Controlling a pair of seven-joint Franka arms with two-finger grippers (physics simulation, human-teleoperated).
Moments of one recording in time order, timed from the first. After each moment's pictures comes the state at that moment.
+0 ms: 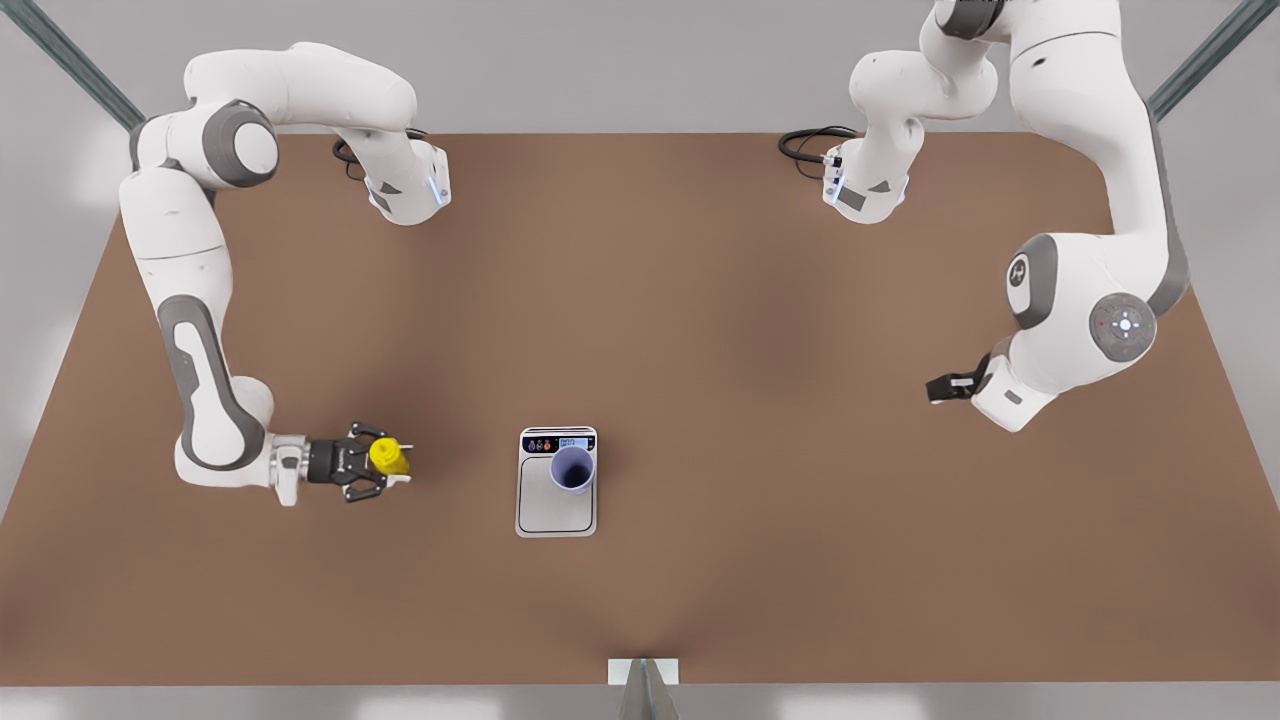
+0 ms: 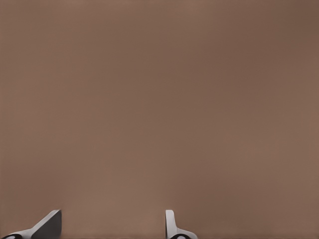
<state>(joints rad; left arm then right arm) -0.10 0.22 0.07 -1.72 -0.03 1.80 -0.12 -0.47 0.88 0.37 -1.58 0.89 1.85 -2.32</state>
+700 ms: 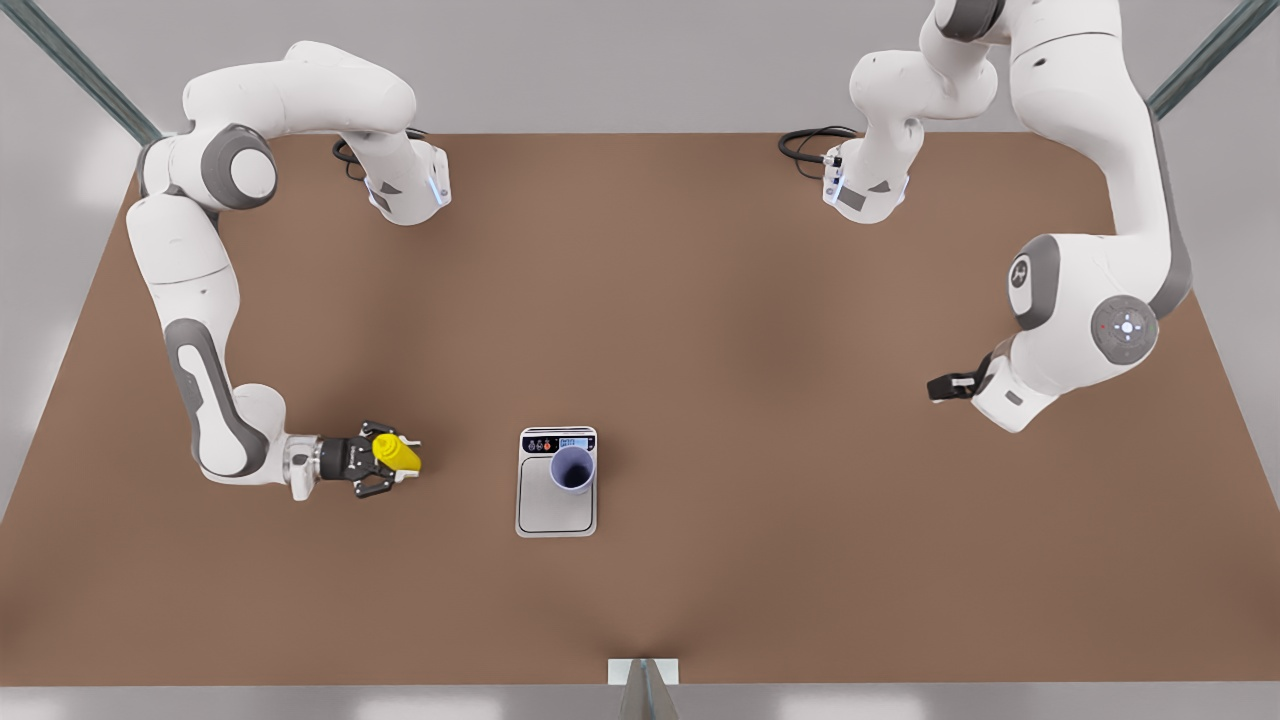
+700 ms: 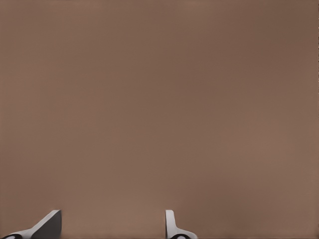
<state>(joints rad) -0.11 0.23 0.07 -1.70 -0.03 1.78 -0.11 -0.49 0.99 0.37 -1.56 0.97 1.78 -2.45</state>
